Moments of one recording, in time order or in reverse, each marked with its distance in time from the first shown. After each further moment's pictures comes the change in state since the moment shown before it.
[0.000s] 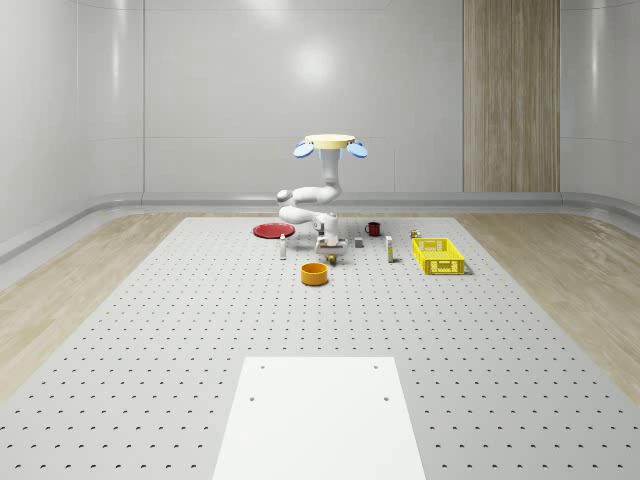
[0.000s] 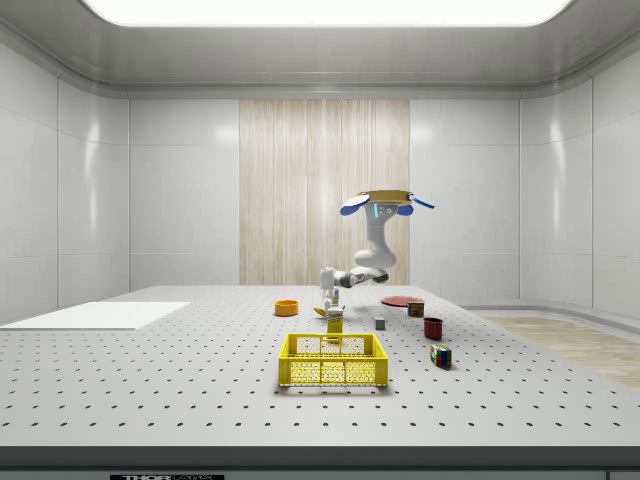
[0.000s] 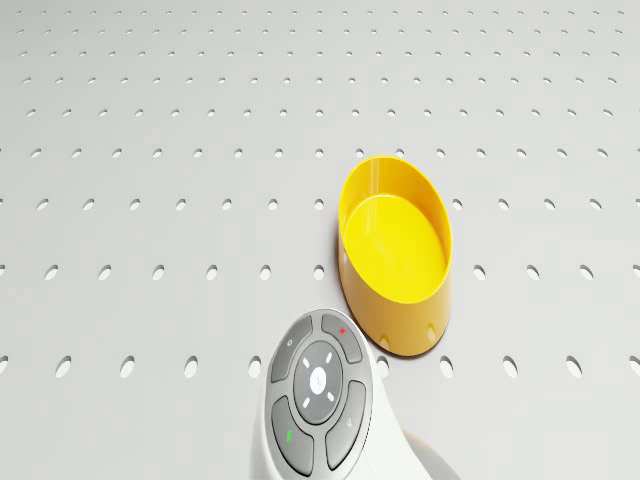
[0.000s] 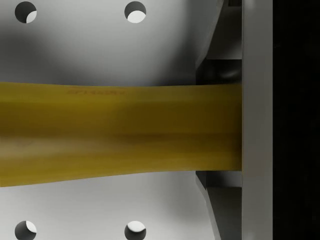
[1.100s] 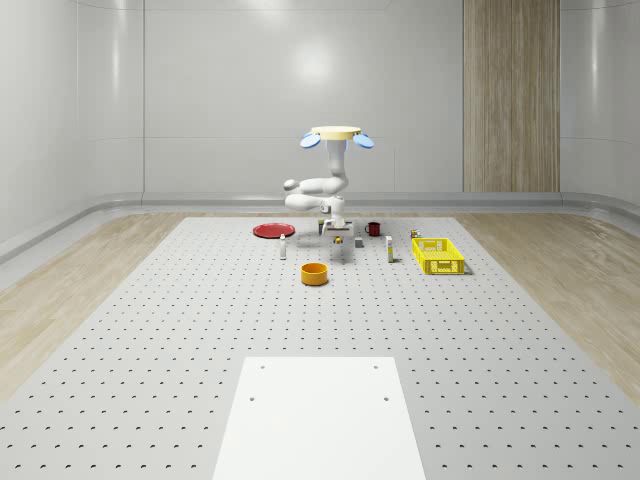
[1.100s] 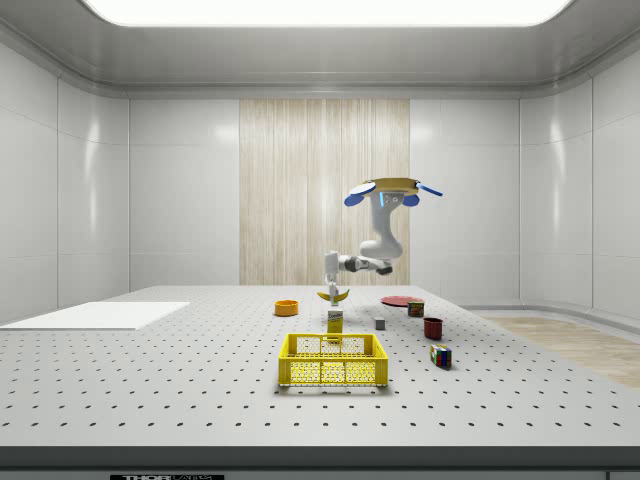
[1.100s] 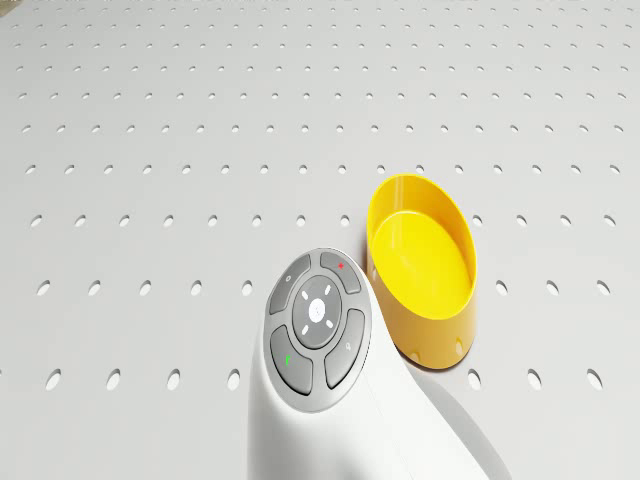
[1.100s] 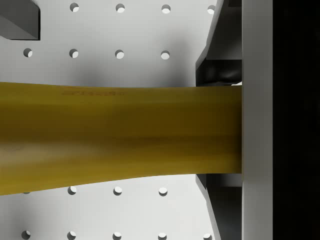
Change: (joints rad) arm 0.020 0.020 0.151 -0.057 0.138 -0.084 -0.004
